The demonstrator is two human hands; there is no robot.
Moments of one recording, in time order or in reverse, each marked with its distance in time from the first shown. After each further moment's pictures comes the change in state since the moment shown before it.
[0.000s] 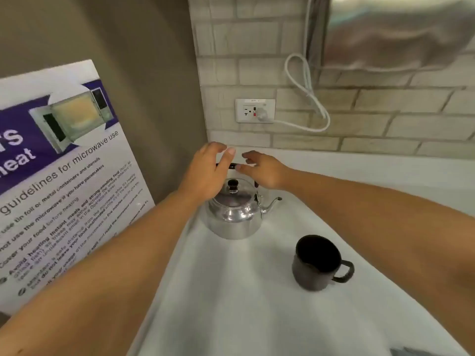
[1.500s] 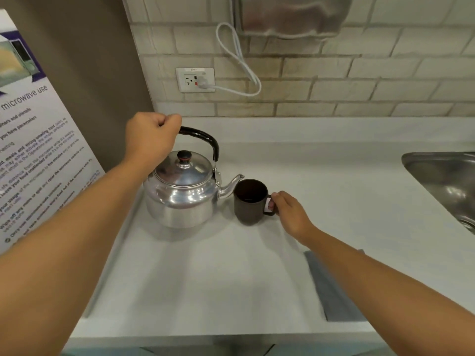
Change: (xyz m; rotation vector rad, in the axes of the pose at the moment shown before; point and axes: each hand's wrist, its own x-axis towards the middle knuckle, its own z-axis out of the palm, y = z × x) left_hand -0.061 0.085 -0.017 -0.149 0.215 -0.142; right_hand -0.221 0.149 0.037 0.412 0.426 0.254
